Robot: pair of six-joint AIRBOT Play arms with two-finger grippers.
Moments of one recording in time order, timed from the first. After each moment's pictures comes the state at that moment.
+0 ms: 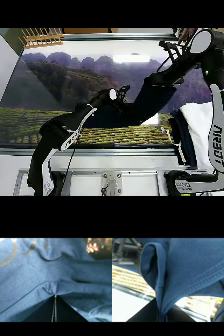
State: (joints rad) left arm -0.64 -2.05 1.71 0.96 -1.01 -1.53; right arm 0.17 -1.52 1.90 -1.28 1.76 1.62
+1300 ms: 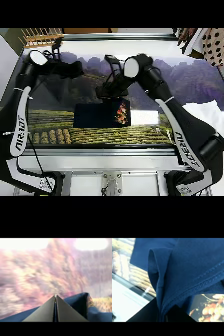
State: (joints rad) left arm -0.04 -1.65 1.71 0.98 -1.11 -1.52; right arm 0.62 -1.70 1.91 -1.20 1.39 1.90
